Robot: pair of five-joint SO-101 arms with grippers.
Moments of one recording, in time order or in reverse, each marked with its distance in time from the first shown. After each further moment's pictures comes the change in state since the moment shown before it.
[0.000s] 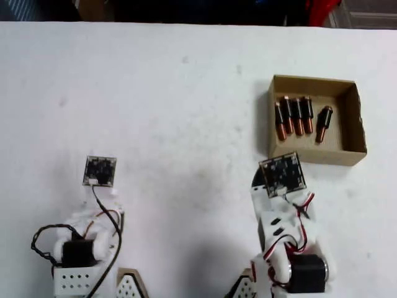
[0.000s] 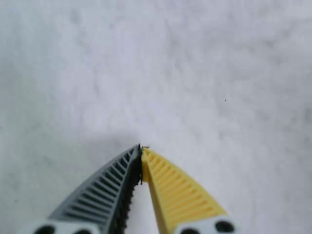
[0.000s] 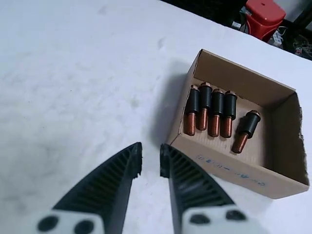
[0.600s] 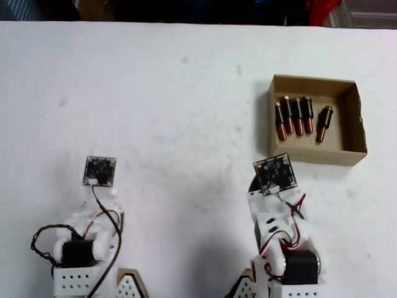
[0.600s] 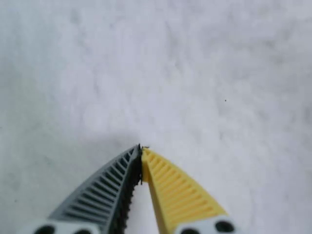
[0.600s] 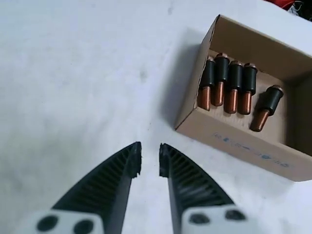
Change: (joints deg) left arm 0.0 0.0 0.0 0.0 0.0; right arm -0.1 -2.1 9.3 0.0 0.0
